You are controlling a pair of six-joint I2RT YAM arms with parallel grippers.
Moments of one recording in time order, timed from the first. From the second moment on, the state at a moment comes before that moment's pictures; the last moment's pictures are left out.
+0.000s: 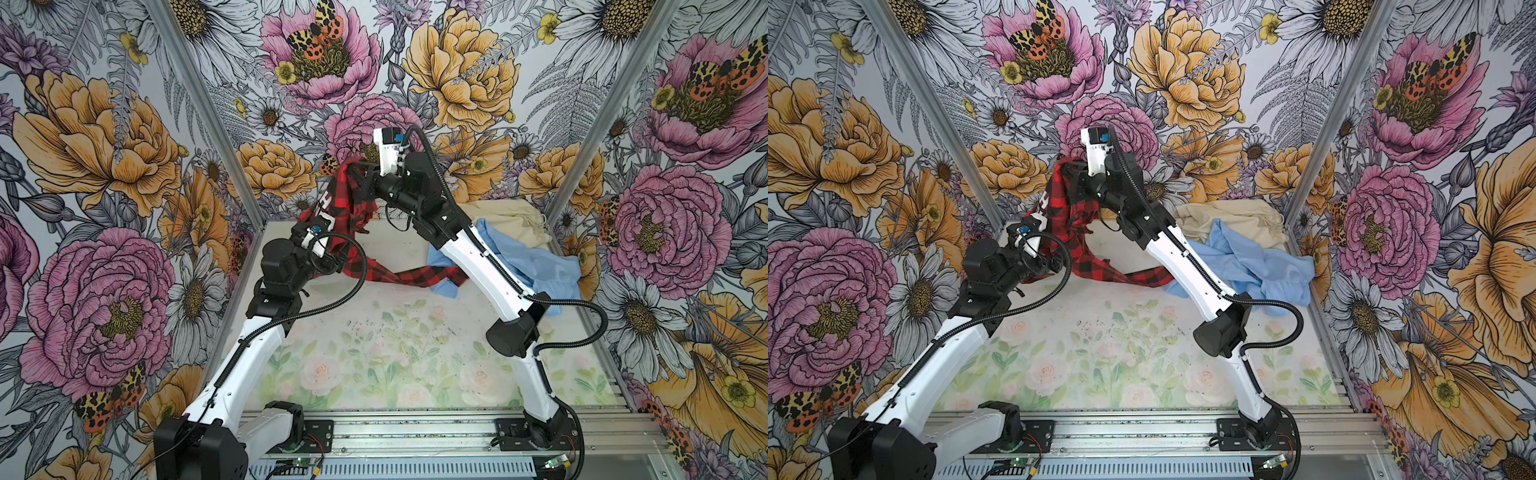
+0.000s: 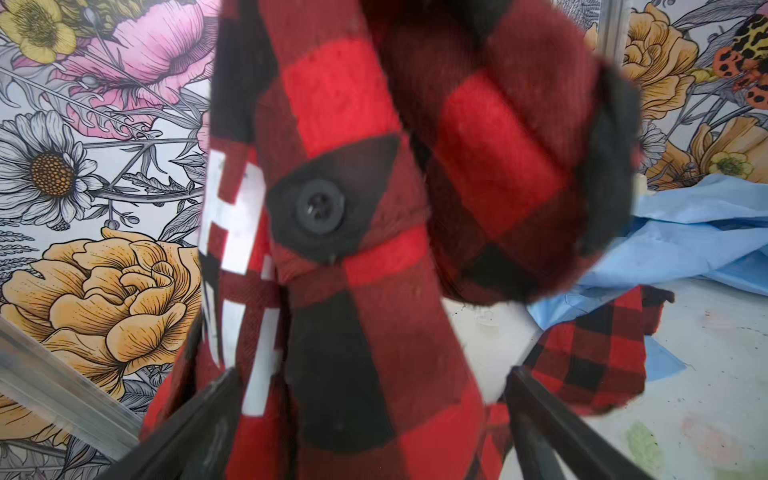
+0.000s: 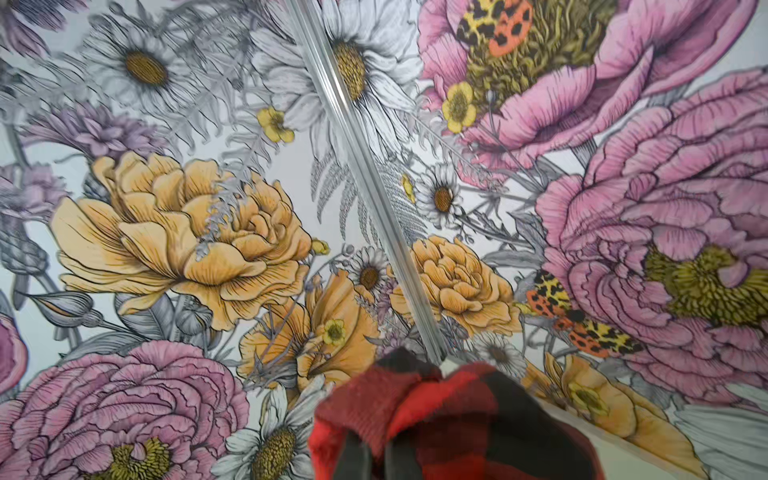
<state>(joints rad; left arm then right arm) -0.17 1.10 0.91 0.12 0.25 0.30 0.72 2.18 2.51 -0.31 -0.15 0.39</state>
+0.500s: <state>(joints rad) -0.16 1.34 1.08 -0.08 0.16 0.28 0.59 1.97 1.41 -0.07 -0.11 0.31</state>
